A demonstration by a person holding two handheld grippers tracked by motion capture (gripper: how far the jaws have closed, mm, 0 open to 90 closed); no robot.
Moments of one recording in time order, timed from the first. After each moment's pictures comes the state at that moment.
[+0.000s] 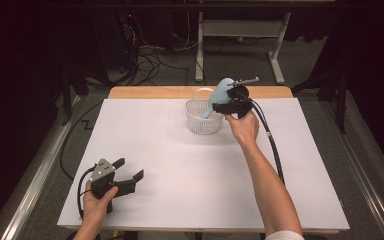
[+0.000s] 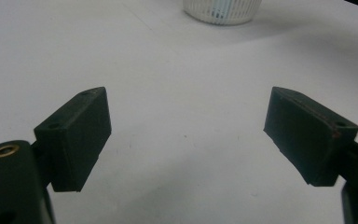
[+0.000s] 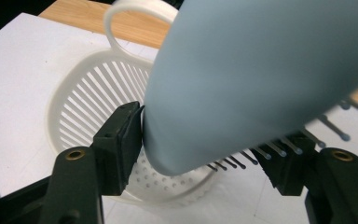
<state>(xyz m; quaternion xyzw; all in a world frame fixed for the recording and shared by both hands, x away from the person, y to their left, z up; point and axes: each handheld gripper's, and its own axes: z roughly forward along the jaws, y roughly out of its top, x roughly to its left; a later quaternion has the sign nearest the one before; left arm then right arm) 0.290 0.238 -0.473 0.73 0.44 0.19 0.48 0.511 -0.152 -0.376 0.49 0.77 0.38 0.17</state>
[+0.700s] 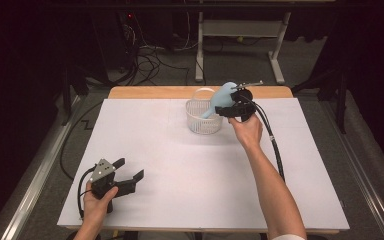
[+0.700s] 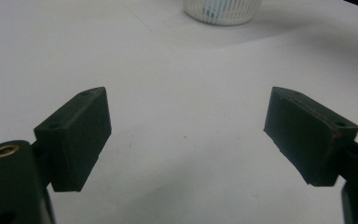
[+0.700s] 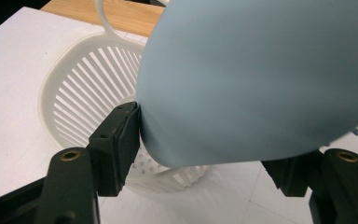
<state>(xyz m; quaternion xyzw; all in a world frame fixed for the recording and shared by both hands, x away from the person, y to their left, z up) 0.290 0.238 -0.473 0.73 0.44 0.19 0.48 0.505 -0.163 -0.383 0.49 0.77 0.38 0.16</state>
